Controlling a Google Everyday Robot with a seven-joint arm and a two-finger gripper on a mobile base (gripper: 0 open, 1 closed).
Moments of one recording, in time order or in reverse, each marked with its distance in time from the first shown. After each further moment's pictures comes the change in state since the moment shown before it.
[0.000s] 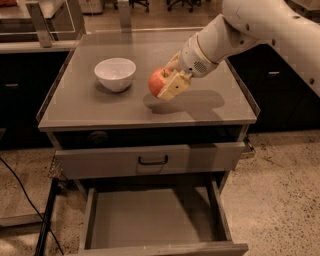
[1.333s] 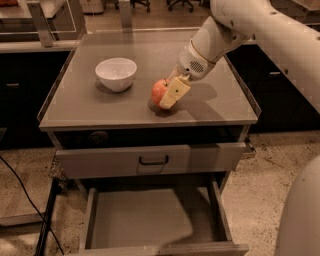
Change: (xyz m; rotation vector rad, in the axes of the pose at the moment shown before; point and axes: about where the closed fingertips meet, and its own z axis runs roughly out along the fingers) arm 0.024 0.011 0.016 -0.156 0.135 0.167
